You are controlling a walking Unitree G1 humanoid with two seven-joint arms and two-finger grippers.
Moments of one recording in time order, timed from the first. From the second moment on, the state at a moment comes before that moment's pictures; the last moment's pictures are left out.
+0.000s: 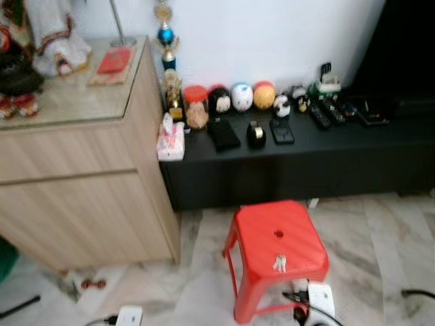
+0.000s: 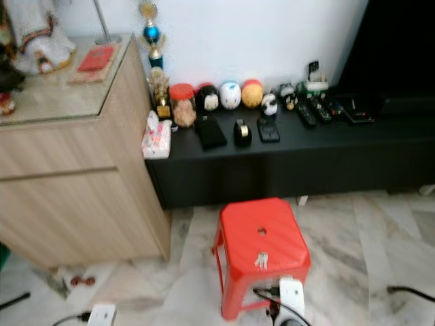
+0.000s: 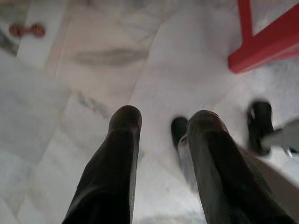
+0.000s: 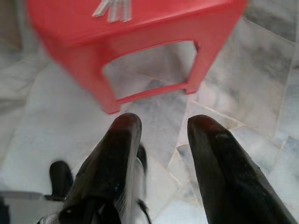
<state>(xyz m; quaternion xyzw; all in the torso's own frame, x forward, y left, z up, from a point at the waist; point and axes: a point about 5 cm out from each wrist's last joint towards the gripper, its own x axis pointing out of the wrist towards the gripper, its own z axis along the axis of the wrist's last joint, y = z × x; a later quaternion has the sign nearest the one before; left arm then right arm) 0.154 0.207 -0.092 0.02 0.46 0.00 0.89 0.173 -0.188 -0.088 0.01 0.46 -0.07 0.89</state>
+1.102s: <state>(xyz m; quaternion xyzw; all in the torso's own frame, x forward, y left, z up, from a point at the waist) 0.153 0.196 -0.094 0.03 0.47 -0.02 0.88 0.175 -0.194 -0.087 0.02 0.46 -0.08 0.89</state>
